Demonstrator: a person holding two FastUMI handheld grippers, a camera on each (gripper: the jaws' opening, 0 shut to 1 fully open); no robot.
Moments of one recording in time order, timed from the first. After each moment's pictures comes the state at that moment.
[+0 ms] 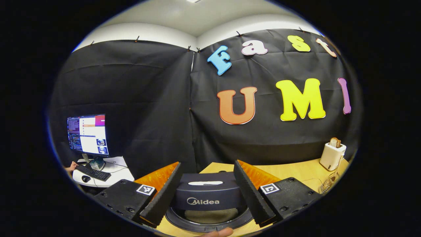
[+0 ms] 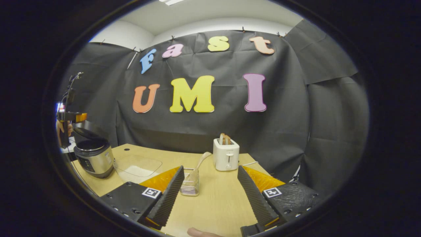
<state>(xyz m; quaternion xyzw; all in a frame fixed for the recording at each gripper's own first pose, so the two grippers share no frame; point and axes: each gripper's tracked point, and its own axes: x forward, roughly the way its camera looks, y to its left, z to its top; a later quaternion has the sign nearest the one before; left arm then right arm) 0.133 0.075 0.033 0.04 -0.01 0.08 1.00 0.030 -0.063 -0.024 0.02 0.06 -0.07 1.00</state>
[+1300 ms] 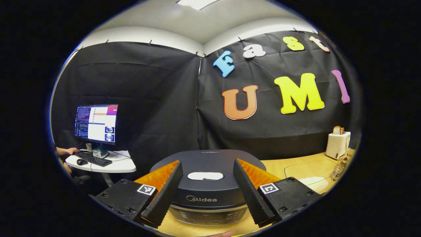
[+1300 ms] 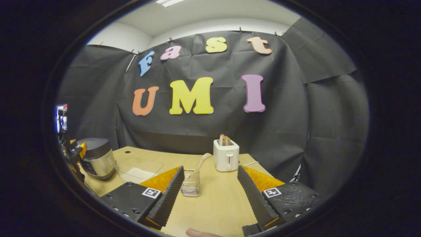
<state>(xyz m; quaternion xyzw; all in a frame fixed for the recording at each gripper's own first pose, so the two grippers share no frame) 0.100 0.075 -0.052 0.05 -0.06 0.12 0.99 0.026 -0.060 -0.022 0.03 0.06 -0.07 1.00</state>
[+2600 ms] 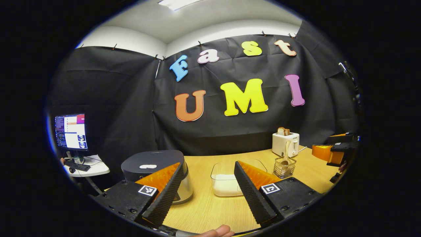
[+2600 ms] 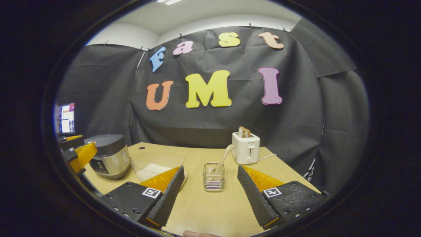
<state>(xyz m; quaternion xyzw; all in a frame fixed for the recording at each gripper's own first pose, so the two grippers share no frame) -0.002 -0.088 -0.035 0.06 -0.02 -0.07 1.00 0.033 0.009 -0.046 0.04 0.08 -0.02 1.00</state>
